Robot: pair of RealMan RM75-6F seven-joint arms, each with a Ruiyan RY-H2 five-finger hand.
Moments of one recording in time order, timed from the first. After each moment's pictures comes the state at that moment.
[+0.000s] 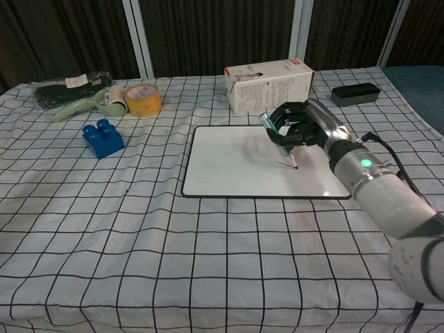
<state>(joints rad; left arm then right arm) -0.20 -1.15 0.02 -1.50 1.62 1.42 -0.09 0.77 -2.15 0.31 -0.54 -1.32 1.07 0.77</state>
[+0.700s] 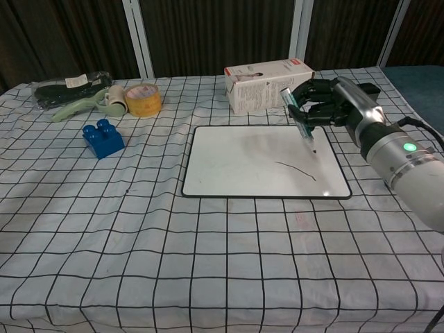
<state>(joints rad) -0.21 -1.15 0.02 -1.50 1.61 1.39 -0.08 0.66 -1.96 0.33 -0.89 -1.32 1.13 0.73</state>
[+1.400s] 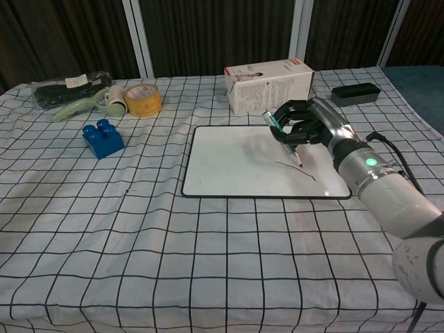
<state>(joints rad) -0.22 -1.15 0.02 -1.50 1.60 1.38 -0.10 0.77 -2.15 0.33 -0.53 -1.32 1.07 0.79</state>
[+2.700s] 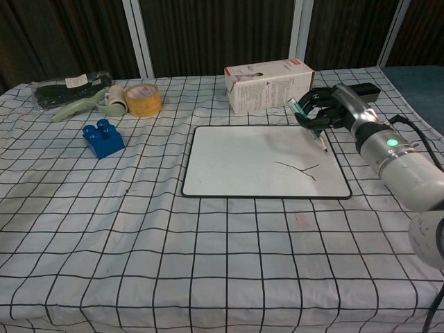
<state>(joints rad) -0.22 -1.15 0.01 -1.49 1.56 1.35 -0.09 0.81 -2.14 0.34 -0.35 -1.31 1.01 0.89</state>
